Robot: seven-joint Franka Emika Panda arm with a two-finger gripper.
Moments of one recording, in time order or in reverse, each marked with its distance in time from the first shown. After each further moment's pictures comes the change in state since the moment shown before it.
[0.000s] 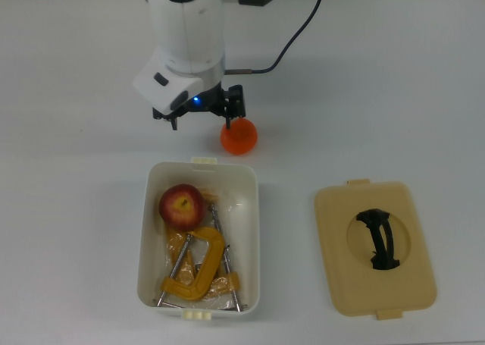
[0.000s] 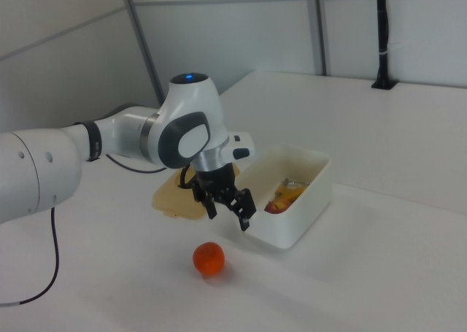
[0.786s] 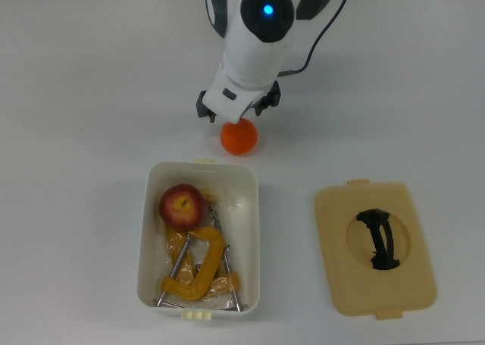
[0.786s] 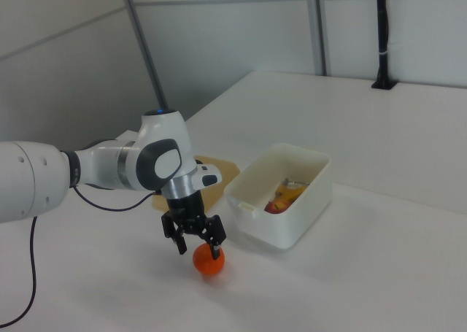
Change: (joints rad) arm 0.126 0.010 0.009 -0.144 -0.094 0.001 -0.007
